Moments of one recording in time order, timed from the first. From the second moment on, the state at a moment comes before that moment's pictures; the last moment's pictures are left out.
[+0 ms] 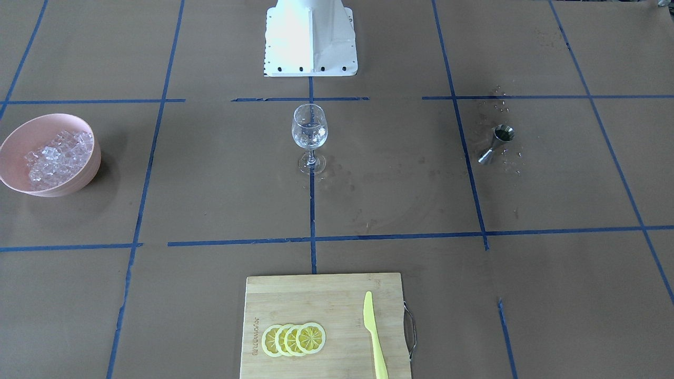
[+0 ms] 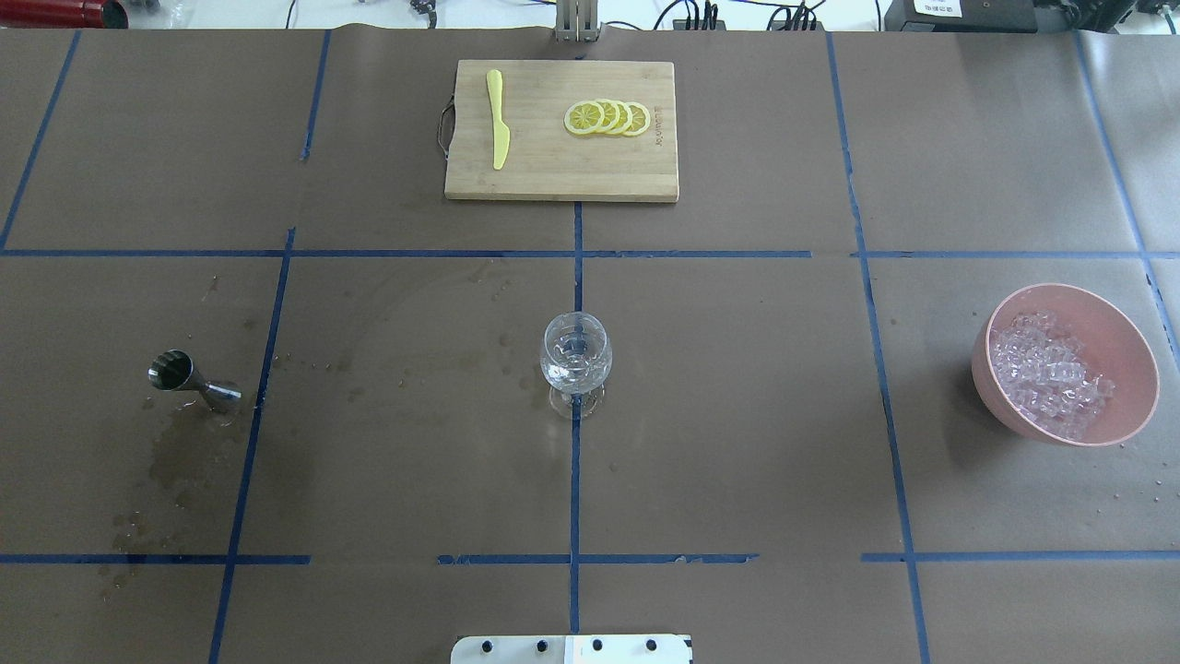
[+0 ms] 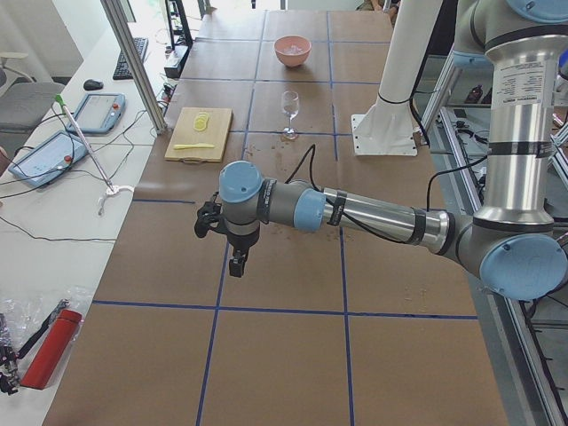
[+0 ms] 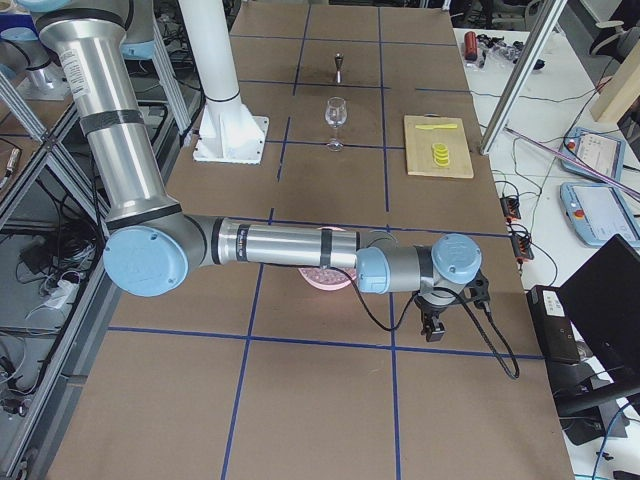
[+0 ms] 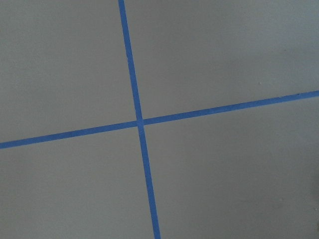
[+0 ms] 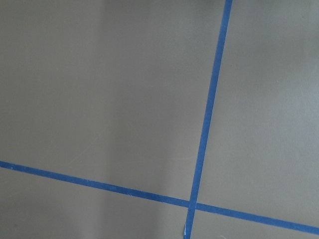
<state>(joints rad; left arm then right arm) -1.52 -1.54 -1.83 -1.55 -2.36 -0.02 1.56 -1.28 1.26 -1.48 2.45 -0.09</state>
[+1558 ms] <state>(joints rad) -1.51 -1.55 -1.82 -1.72 -2.57 -0.03 1.56 -1.35 1.27 -1.39 2.50 -0.09</state>
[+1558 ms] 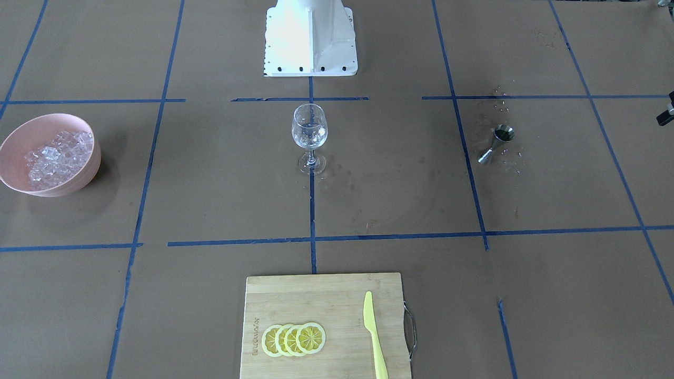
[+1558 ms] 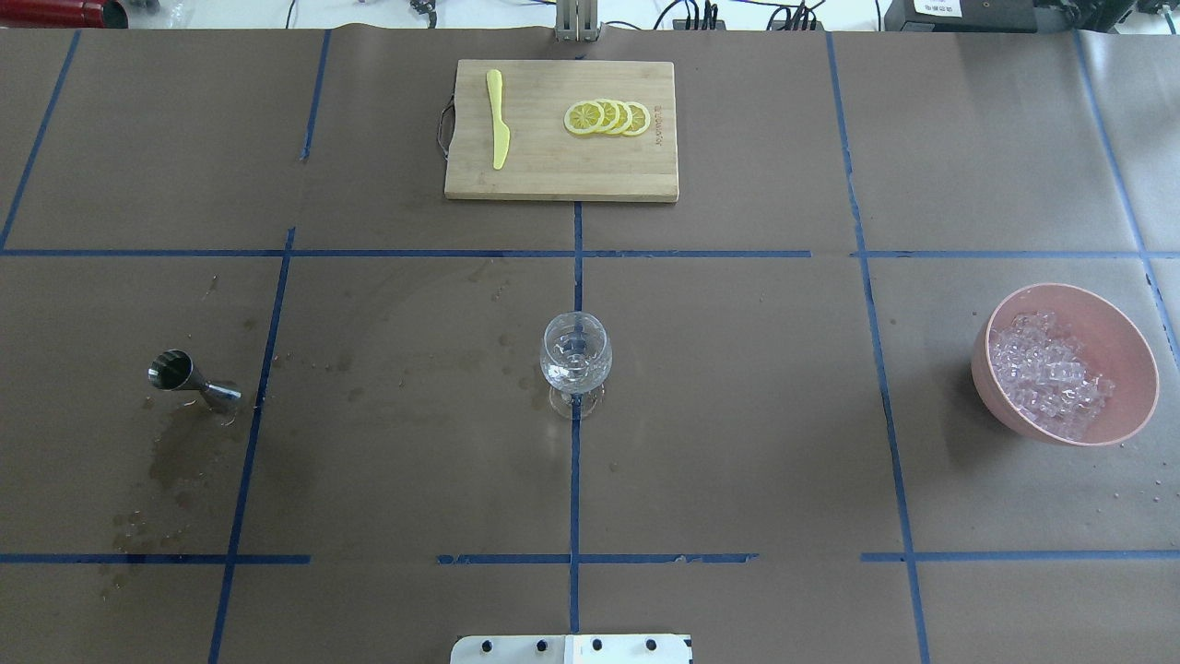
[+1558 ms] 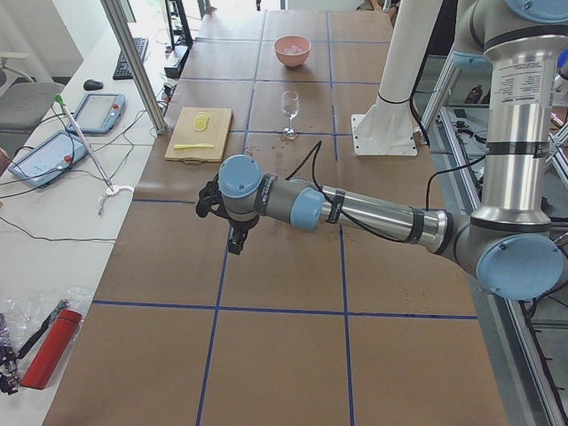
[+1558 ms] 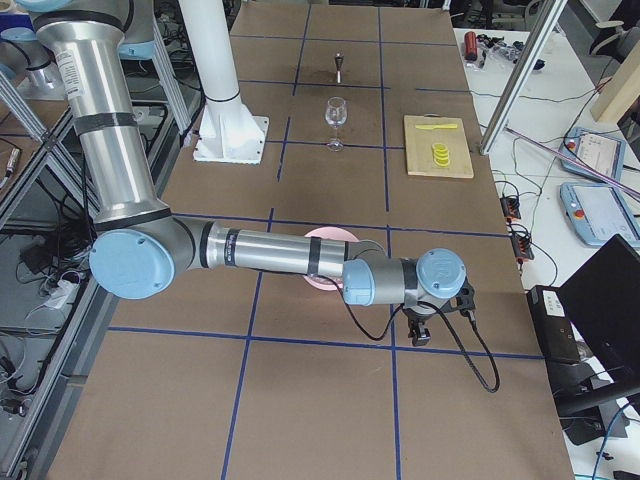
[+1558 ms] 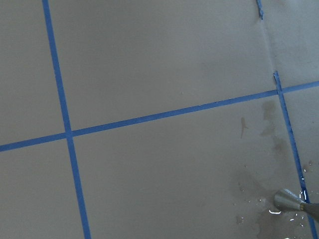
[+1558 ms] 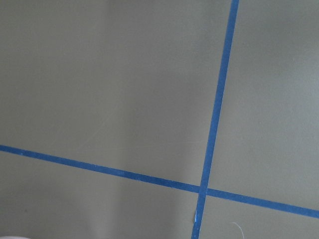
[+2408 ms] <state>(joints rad) -1.32 -1.43 -1.74 -2.35 -2.36 -0.21 1.52 -1.40 1.23 -1.06 2.50 -0.09</state>
